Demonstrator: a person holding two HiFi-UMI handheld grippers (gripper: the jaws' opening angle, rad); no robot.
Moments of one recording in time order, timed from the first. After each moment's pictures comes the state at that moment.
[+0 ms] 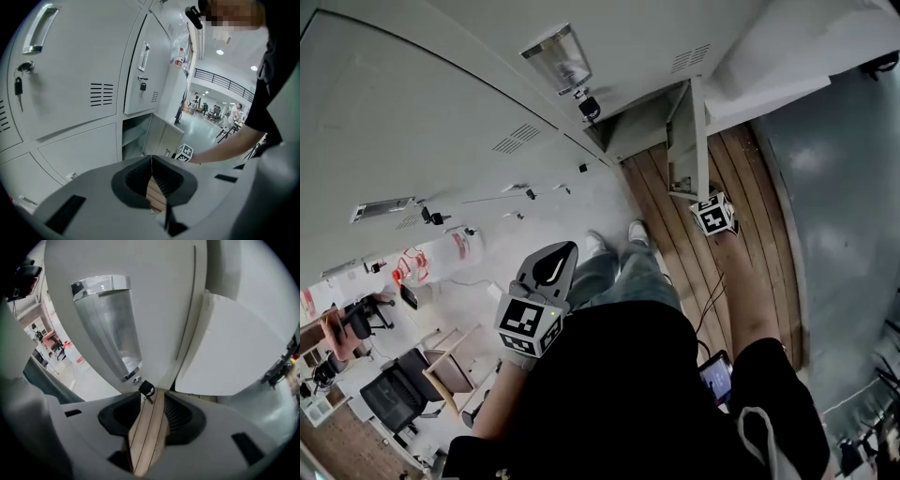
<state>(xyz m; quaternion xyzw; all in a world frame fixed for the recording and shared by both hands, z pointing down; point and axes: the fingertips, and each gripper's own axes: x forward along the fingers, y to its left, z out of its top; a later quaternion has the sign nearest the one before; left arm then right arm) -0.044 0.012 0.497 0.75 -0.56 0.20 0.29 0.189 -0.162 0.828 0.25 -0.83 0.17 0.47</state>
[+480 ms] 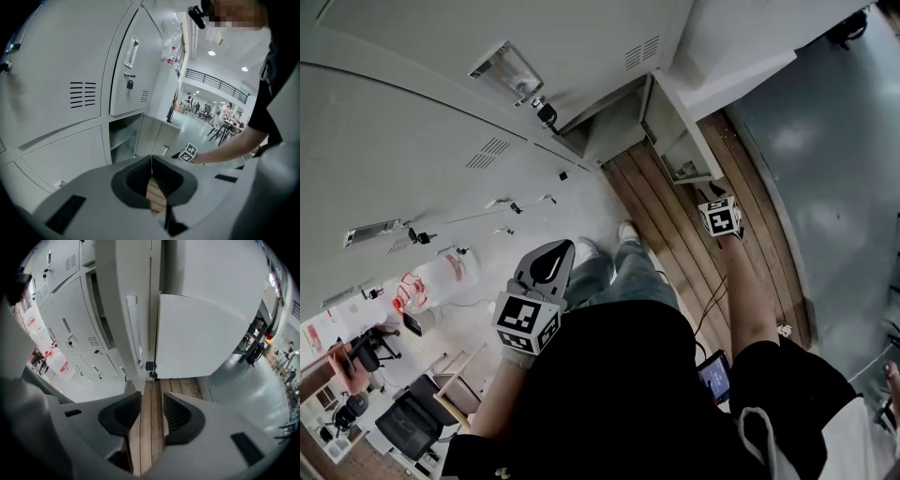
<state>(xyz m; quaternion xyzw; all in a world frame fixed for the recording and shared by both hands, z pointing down) -0.016 -0.004 0.496 0.79 -0.51 0.20 0.29 0.295 -0.159 0.806 0.37 -0.77 0.21 0.47</state>
